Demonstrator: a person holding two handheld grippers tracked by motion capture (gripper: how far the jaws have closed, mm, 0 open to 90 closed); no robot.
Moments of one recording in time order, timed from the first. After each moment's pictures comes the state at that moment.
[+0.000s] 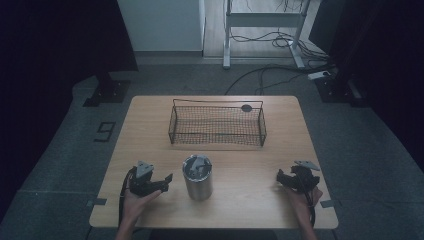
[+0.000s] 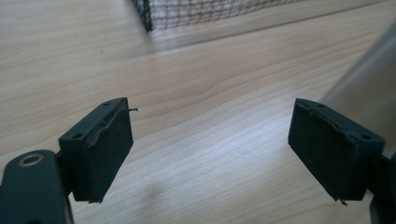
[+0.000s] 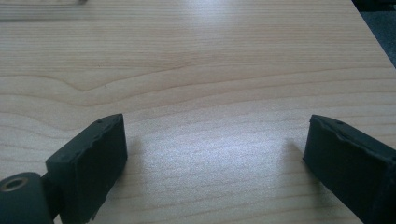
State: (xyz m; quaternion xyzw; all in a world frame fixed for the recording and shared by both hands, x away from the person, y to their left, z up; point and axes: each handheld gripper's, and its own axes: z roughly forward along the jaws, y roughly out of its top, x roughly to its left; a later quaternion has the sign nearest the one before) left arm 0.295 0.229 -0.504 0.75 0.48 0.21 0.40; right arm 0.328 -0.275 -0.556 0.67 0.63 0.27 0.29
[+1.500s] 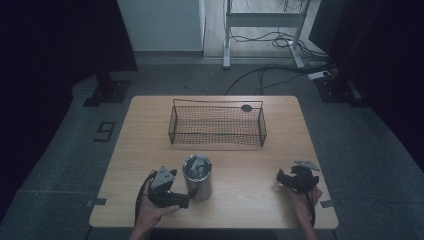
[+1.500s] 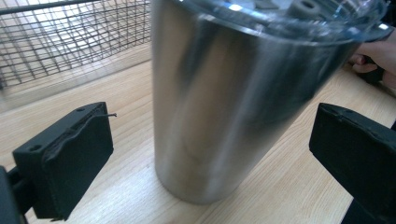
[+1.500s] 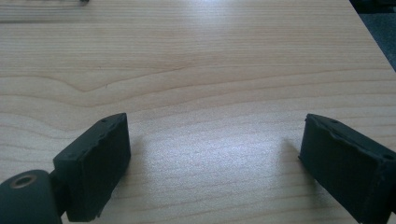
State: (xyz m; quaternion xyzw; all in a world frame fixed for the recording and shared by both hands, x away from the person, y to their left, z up) left arm 0.264 0.162 -0.470 0.79 0.37 0.14 0.46; right arm 0.327 -0.275 -0.556 0.67 0.63 0.28 0.29
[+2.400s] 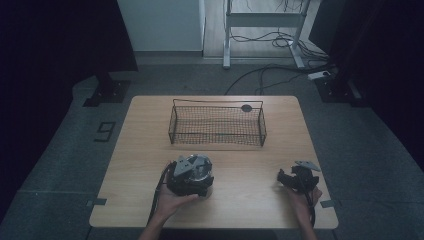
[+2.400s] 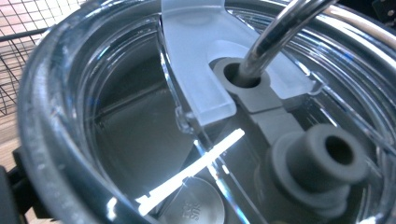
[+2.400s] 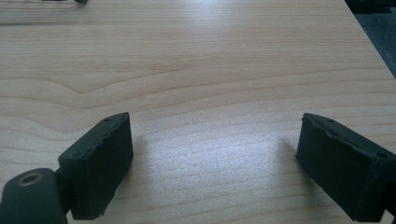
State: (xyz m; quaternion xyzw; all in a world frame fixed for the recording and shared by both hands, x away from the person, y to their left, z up) left arm 0.294 0.118 -0.471 0.79 0.38 0.16 0.46; right arm 0.327 -0.275 -0.555 0.67 0.62 0.28 0.29
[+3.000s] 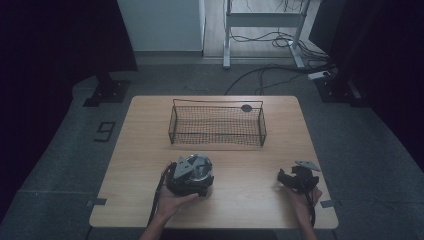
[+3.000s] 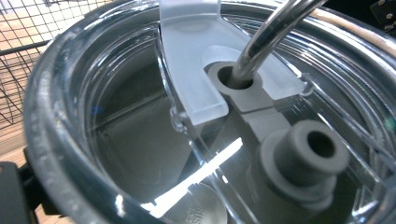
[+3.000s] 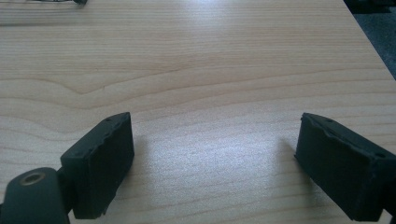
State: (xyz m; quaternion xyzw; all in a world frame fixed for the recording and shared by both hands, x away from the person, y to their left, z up) left arm 0.291 0.119 -0.472 0.78 0.38 0.17 0.46; right arm 0.327 -0.275 -0.555 0.67 0.62 0.28 0.29
